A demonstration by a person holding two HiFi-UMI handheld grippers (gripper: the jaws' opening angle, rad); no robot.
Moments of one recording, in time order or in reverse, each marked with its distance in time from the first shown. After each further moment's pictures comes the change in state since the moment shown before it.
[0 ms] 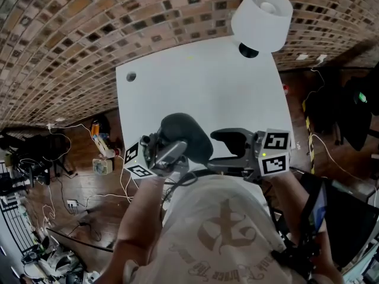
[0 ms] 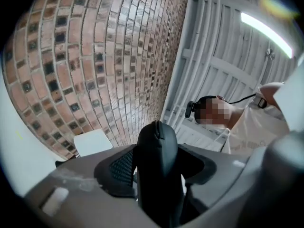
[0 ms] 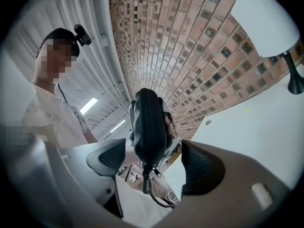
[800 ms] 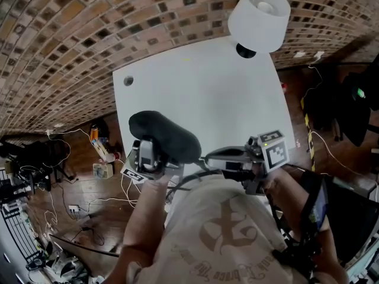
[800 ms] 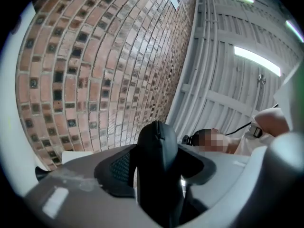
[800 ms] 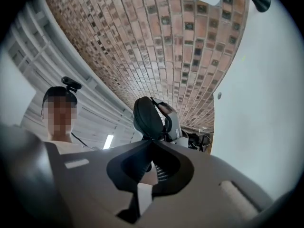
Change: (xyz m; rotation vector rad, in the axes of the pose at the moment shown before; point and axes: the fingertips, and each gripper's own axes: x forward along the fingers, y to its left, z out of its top) left arm -0.017 -0.006 0.075 -0.100 -0.406 -0.077; right arm 0.007 0.021 0.005 0.504 -0.119 0.259
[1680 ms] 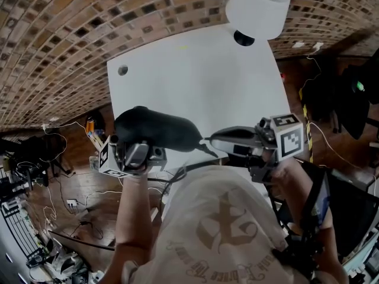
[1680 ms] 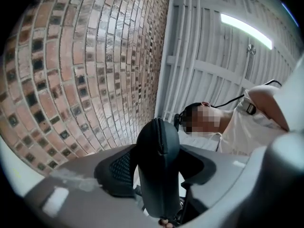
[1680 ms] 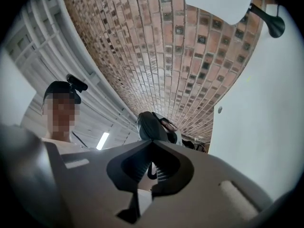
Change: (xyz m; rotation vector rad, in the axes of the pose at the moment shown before) left arm 0.000 -0.024 -0.007 0.234 0.322 -0.039; right arm -0.016 0.018 0.028 -0.129 -0.041 -0.045
